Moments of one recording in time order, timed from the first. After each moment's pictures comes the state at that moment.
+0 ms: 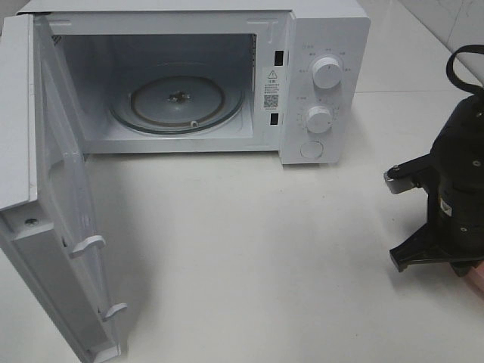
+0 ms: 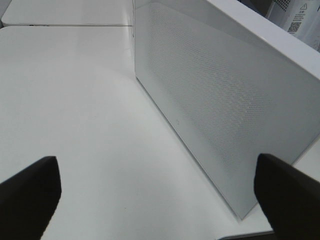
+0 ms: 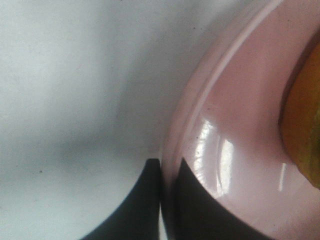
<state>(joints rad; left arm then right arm) -0.02 -0.01 -0.52 -0.17 1.07 0.10 0.36 1.77 -0.72 -0.59 0.68 0.64</state>
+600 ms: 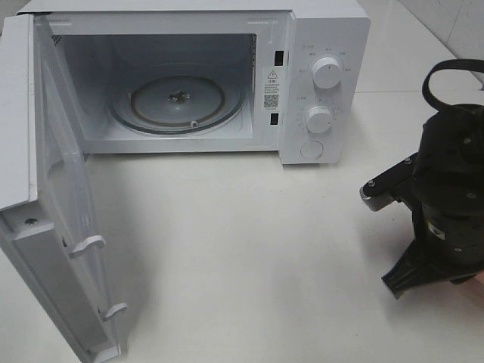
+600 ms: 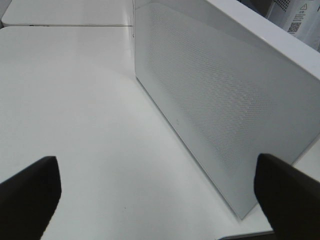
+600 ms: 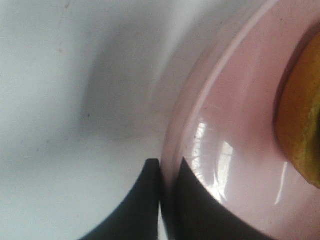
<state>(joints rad) -0.02 -0.01 -0.52 -0.17 1.07 0.10 0.57 1.67 -0.65 -0.65 0.78 0.70</state>
